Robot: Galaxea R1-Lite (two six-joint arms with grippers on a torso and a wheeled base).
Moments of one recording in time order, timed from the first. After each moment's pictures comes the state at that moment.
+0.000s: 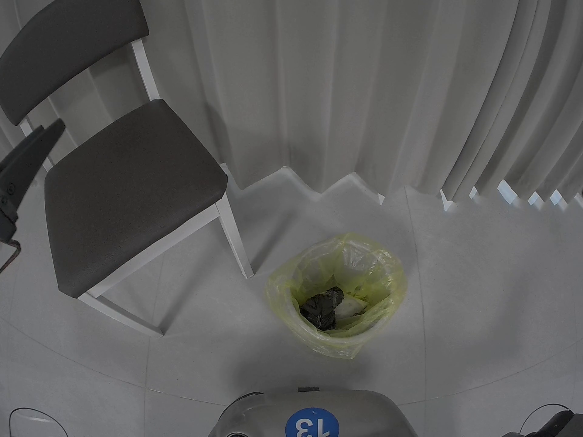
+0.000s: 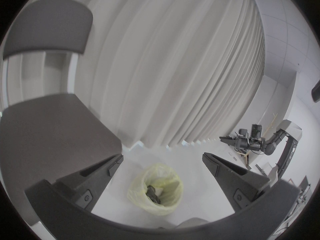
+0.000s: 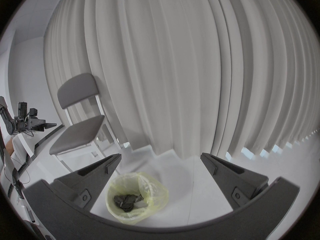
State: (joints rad) left arm -0.15 0.96 -0.52 -0.81 -0.35 -0.20; right arm 0.12 0.76 -0.49 -0.50 0.22 0.05
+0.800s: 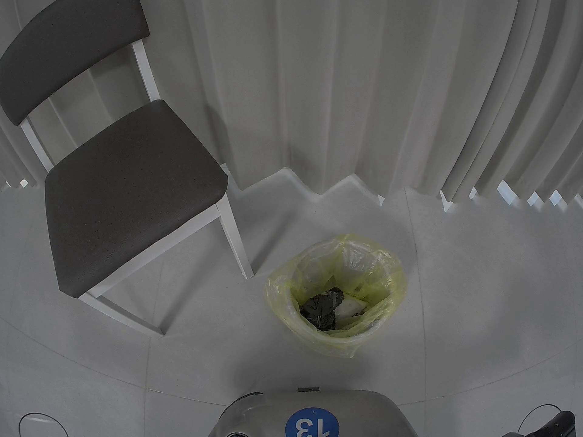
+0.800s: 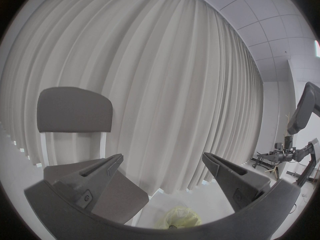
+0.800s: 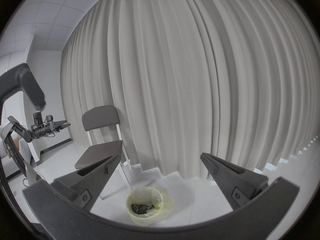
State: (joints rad) left arm 0.00 0.37 -0.60 -0.25 -0.32 -0.20; right arm 0.00 0.06 -0.56 0.17 0.21 0.22
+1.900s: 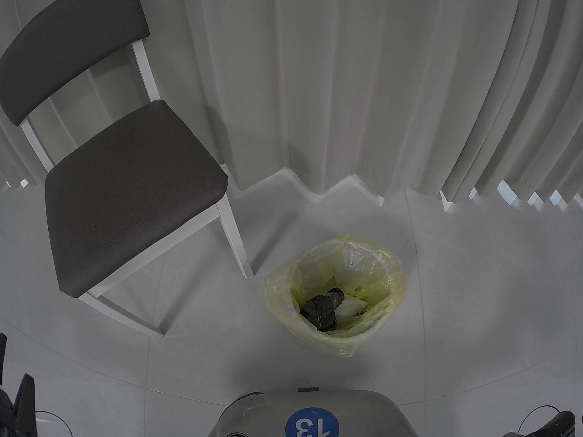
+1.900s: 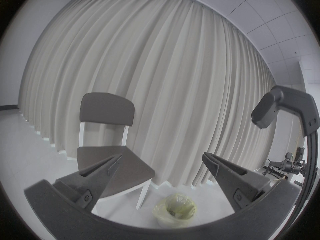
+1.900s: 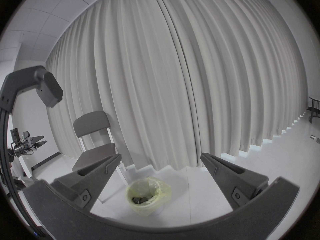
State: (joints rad) left arm 0.00 0.03 -0.22 -0.06 -0.29 -0.22; right arm 0.00 0.01 -0.31 0.11 0.25 0.08
